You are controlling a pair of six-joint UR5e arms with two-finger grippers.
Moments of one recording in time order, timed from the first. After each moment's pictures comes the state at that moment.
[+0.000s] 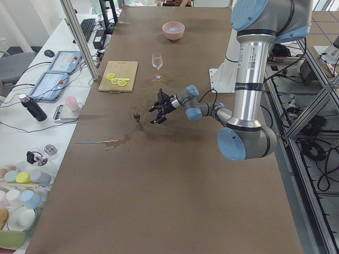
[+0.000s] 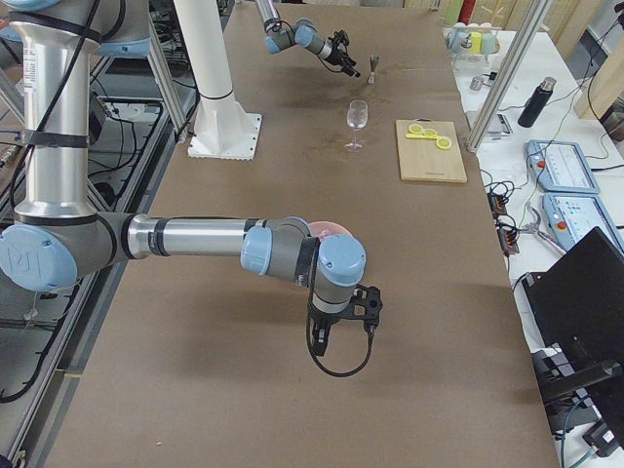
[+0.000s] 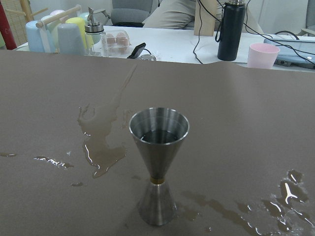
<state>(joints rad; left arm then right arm) -0.43 -1.67 -1.70 -2.19 -0.89 -1.44 1.64 -1.66 1.72 -1.81 2.31 -0.08</state>
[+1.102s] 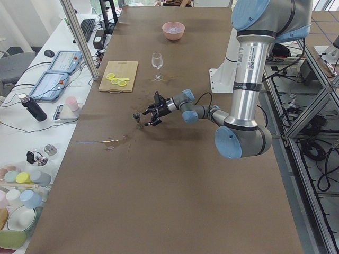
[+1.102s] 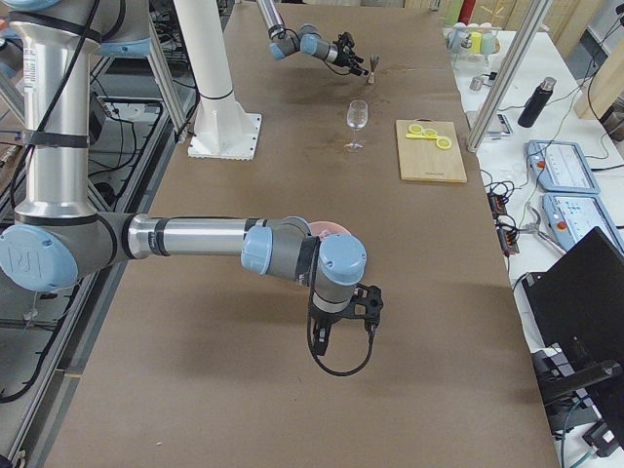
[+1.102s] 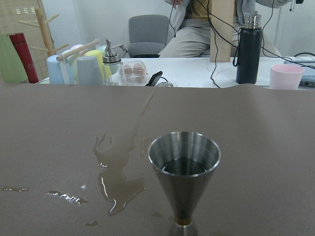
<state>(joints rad) -0.46 -1.73 -1.60 -2.18 -0.77 -1.44 1.64 -1.66 1.72 -1.81 2.31 -0.08</state>
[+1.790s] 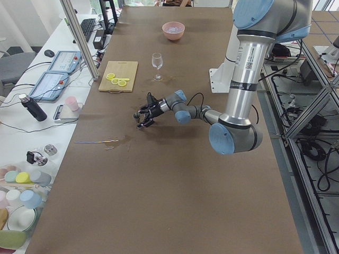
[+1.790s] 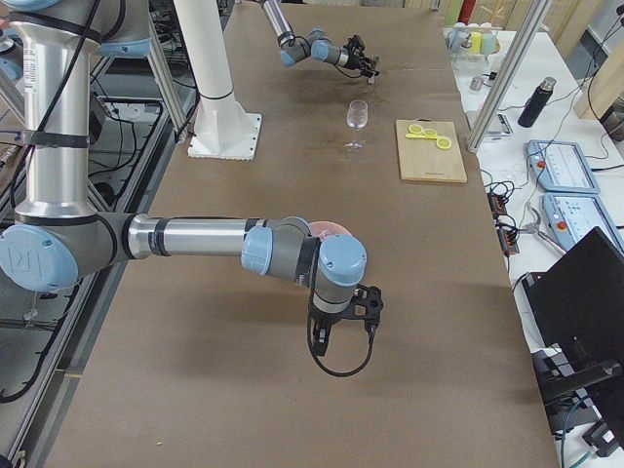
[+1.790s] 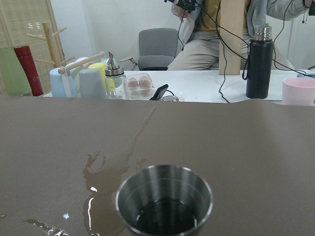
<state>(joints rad) -0.52 -1.81 -1.49 -2.18 -0.77 -1.44 1.64 -1.66 1.72 -1.81 2.31 -0.08</state>
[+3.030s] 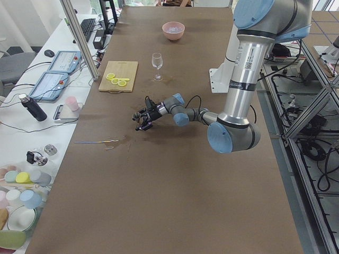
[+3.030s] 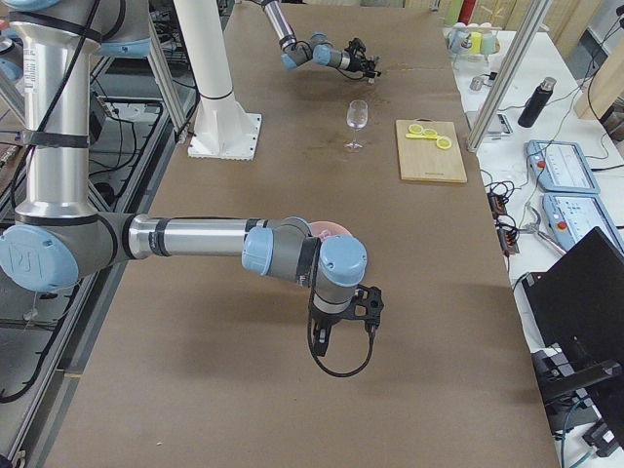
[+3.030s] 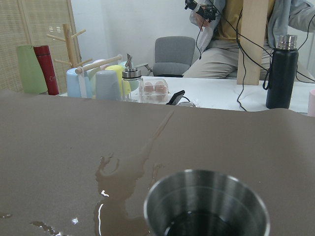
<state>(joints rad) -0.52 -1.83 -1.42 -2.18 -0.74 -1.54 1.64 -1.66 1.71 -1.81 2.31 -0.08</state>
